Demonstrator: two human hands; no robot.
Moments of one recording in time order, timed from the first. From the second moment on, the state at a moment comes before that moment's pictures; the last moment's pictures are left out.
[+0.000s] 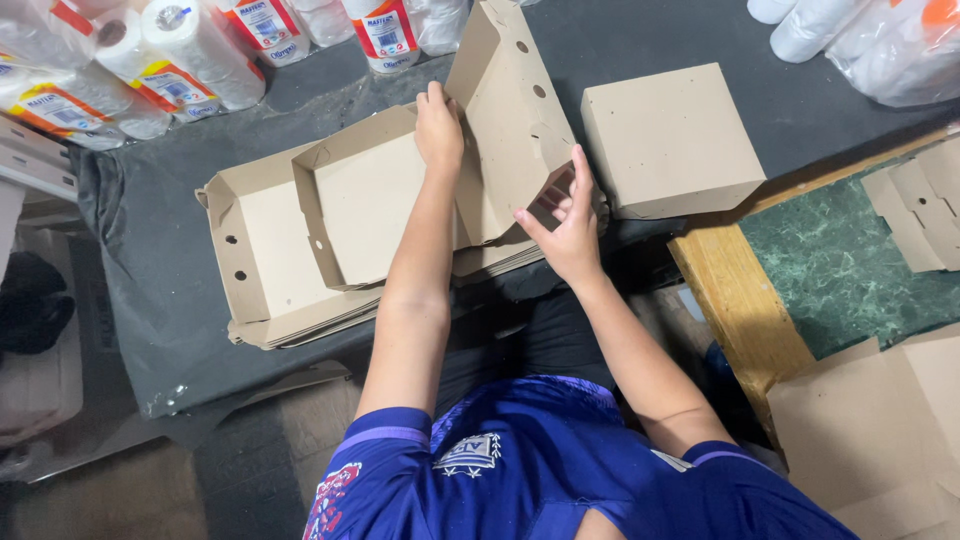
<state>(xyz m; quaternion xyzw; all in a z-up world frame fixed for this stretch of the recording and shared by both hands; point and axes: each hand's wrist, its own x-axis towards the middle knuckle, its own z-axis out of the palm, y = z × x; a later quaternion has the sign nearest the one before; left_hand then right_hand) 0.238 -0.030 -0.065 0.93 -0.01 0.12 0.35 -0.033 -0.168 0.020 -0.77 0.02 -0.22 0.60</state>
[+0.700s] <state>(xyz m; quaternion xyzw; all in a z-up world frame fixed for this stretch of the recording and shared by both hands) 0.232 -0.042 -0.049 0.94 -0.01 0.19 0.30 -0.042 -0.182 0.032 -0.69 -0.01 -0.25 0.68</state>
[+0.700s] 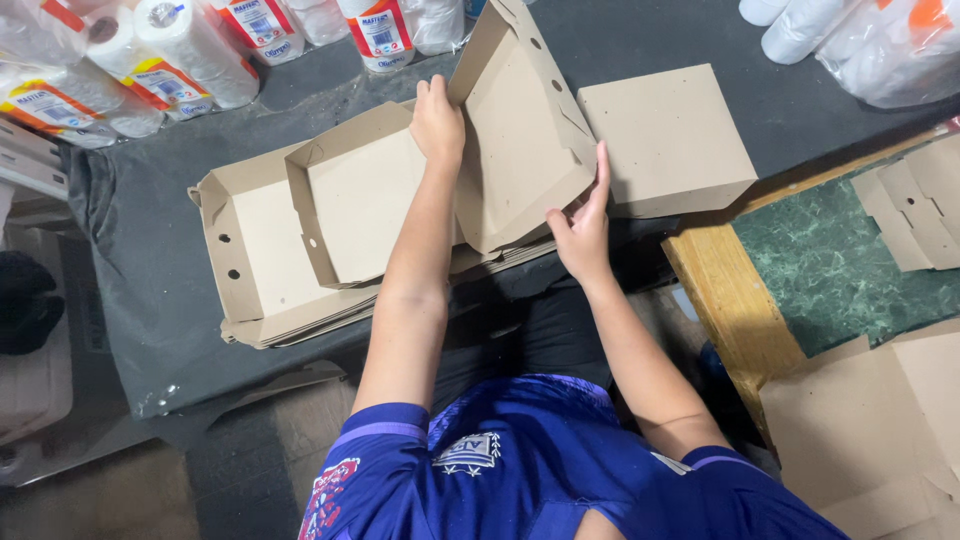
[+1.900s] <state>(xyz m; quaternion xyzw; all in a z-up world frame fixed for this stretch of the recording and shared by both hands) 0.245 0.020 -0.061 0.98 -0.14 0.01 0.13 -0.045 -0.166 -0.064 -0.57 0.23 0.07 0.79</state>
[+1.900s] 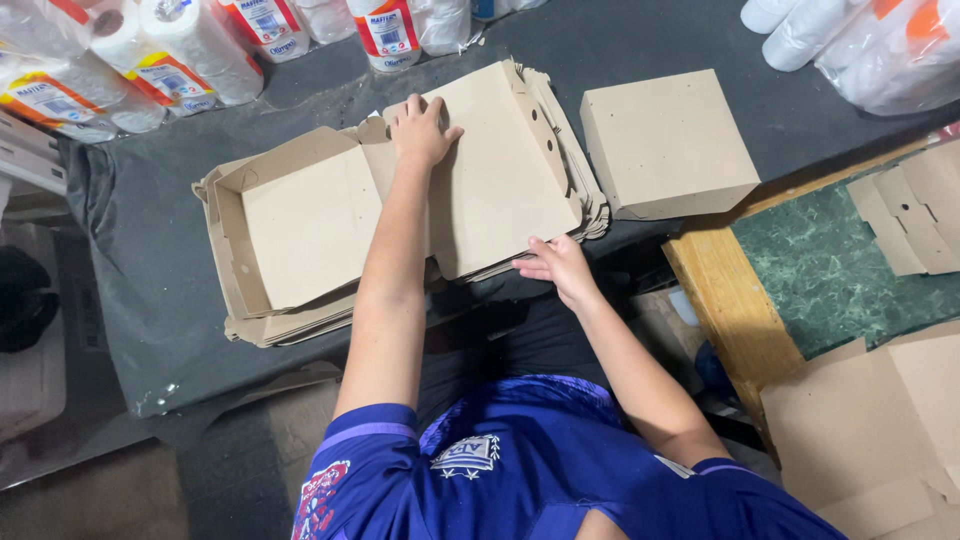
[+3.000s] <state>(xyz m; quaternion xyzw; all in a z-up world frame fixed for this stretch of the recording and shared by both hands) 0.016 0.284 0.051 0.97 -0.15 -0.10 0.19 0.025 -0.005 0.043 -0.82 -0.24 0.13 0.51</state>
